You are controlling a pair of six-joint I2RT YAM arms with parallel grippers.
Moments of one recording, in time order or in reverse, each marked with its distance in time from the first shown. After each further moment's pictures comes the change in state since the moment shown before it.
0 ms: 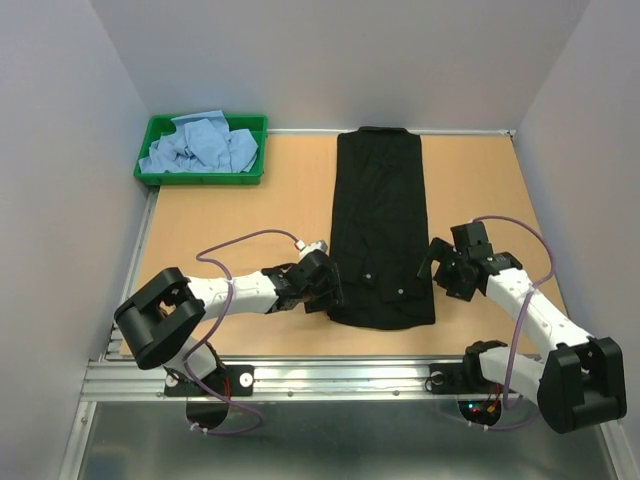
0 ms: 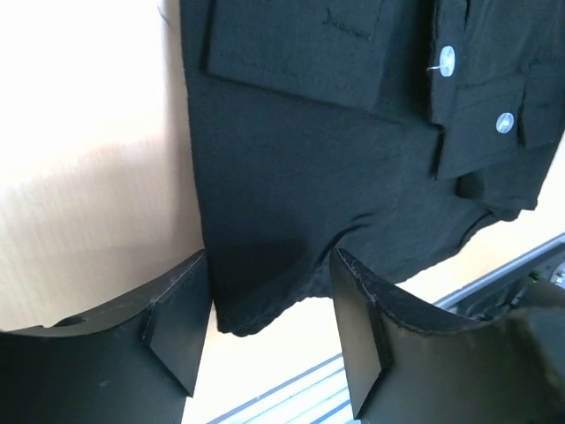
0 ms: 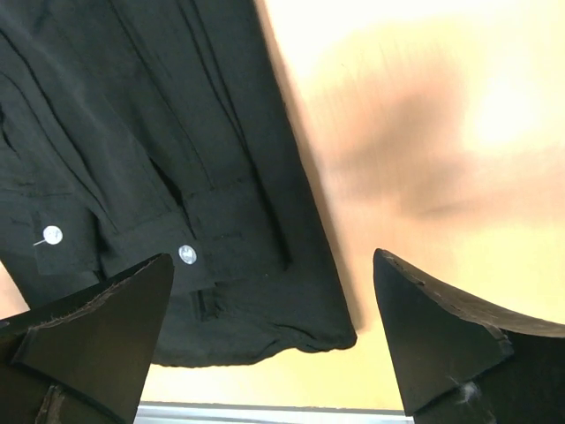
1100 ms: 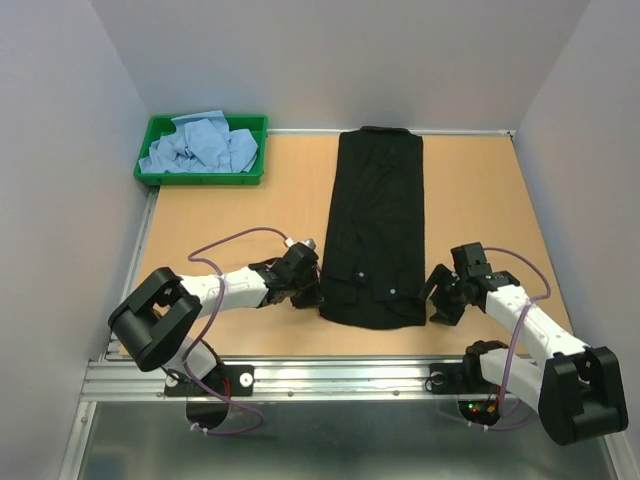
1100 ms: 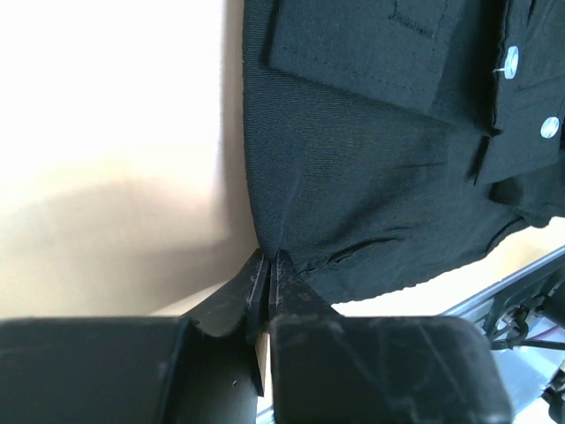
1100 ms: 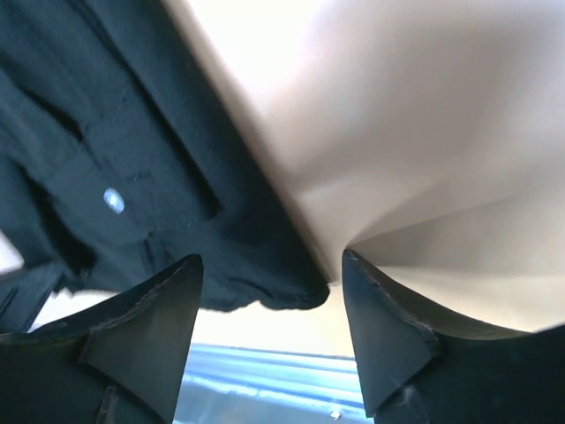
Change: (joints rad) left arm 0.123 -0.016 -0.050 -0.021 0.101 0.119; right arm -0.016 -0.055 -0.169 -0.013 -0.218 0.205
